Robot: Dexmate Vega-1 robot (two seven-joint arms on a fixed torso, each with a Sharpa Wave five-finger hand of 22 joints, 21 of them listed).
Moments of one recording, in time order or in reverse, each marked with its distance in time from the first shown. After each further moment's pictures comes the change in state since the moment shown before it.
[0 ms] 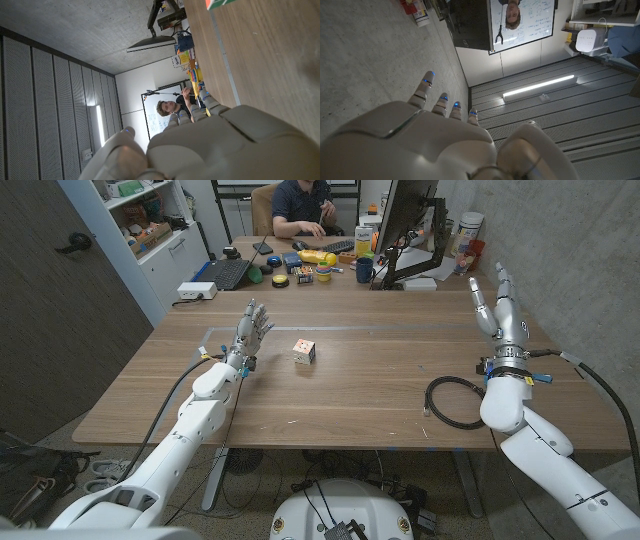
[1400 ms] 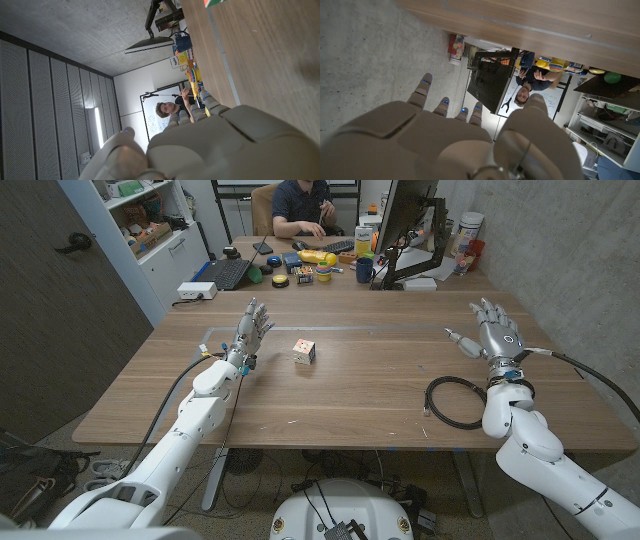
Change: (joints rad) left arm -0.011 -0.005 -0.006 0.003 0.023 0.021 0.000; left_hand 0.000 0.000 -0.013 0.004 0.009 0.000 0.000 0.000 0.000 0.000 0.000 0.000 0.000 0.000 0.000 0.000 0.000 0.000 0.000 -0.011 0.000; right arm 0.021 -0.181 -0.172 -0.065 -0.284 -0.570 0.331; right_hand 0.285 0.001 -0.007 -0.152 0.036 0.130 -0.025 0.022 -0.002 -0.043 -0.155 0.000 -0.002 -0.051 -0.080 0.012 -0.003 0.110 0.000 -0.241 0.007
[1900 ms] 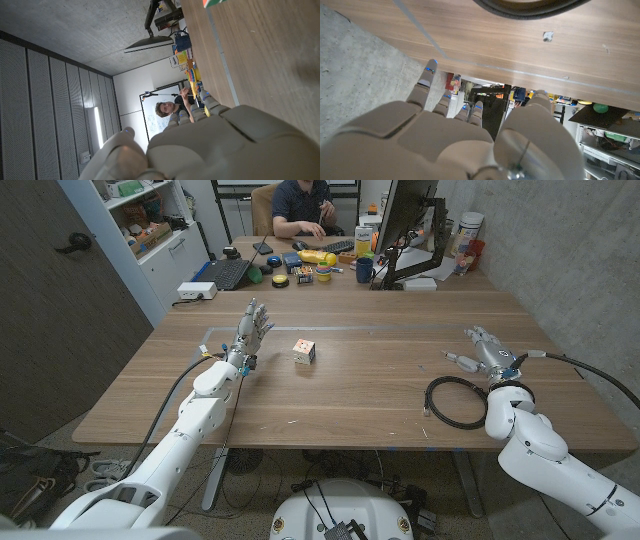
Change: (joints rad) left arm 0.005 -0.004 -0.003 -0.003 0.003 0.001 0.006; left_hand 0.000 0.000 0.000 0.000 0.000 0.000 0.000 0.000 0.000 0.000 0.000 0.000 0.000 0.000 0.000 0.000 0.000 0.000 0.000 0.000 0.000; right arm 0.023 -0.102 -0.065 -0.063 0.110 -0.141 0.164; right_hand 0.074 -0.017 -0.057 -0.023 0.046 0.029 0.004 -0.008 0.002 0.086 0.017 0.012 0.000 0.131 0.008 0.008 -0.005 0.293 -0.001 -0.002 -0.003
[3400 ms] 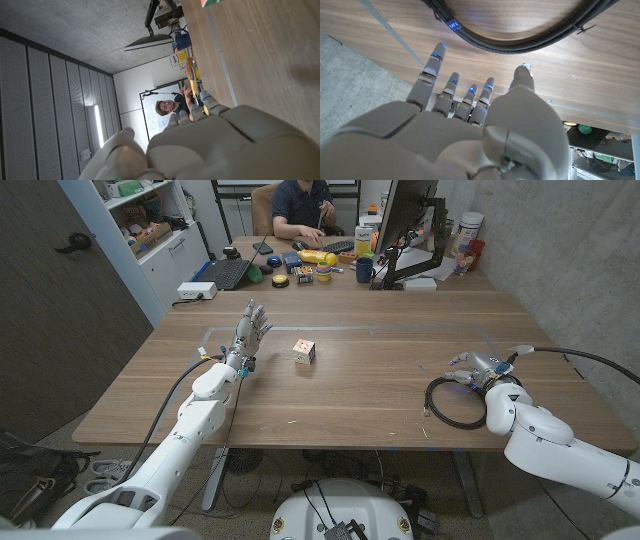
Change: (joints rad) left arm 0.016 -0.003 -0.011 -0.006 -0.003 -0.010 0.001; left_hand 0.000 0.000 -0.012 -0.004 0.006 0.000 0.000 0.000 0.000 0.000 0.000 0.000 0.000 0.000 0.000 0.000 0.000 0.000 0.000 -0.008 0.000; right arm 0.119 -0.199 -0.149 -0.074 0.255 -0.127 0.017; right_hand 0.326 0.088 0.001 -0.055 0.113 0.494 -0.003 0.054 -0.002 0.377 -0.027 0.023 -0.005 0.350 -0.047 -0.012 0.000 0.342 -0.092 -0.155 -0.004
